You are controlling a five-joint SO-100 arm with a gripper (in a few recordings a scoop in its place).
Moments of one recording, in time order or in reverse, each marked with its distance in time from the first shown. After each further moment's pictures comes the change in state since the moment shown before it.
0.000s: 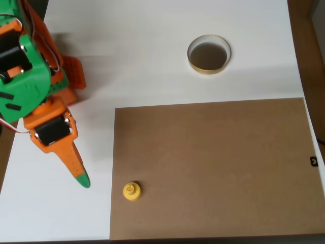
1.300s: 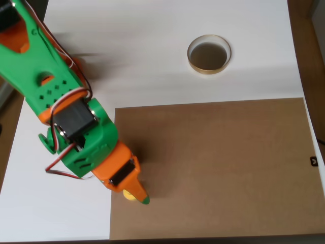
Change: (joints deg) arm -10.9 -56.6 -35.0 6.8 -0.6
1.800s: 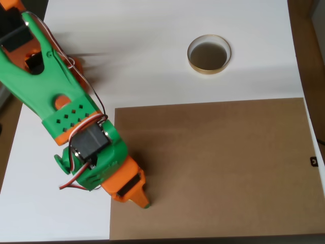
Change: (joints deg) arm 0.4 -10.6 -5.5 0.0 1.4
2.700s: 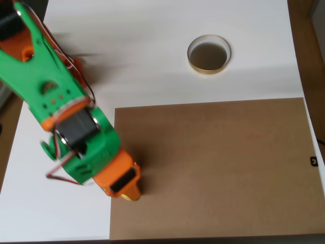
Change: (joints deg) arm 0.3 13.1 5.2 -2.2 0.9
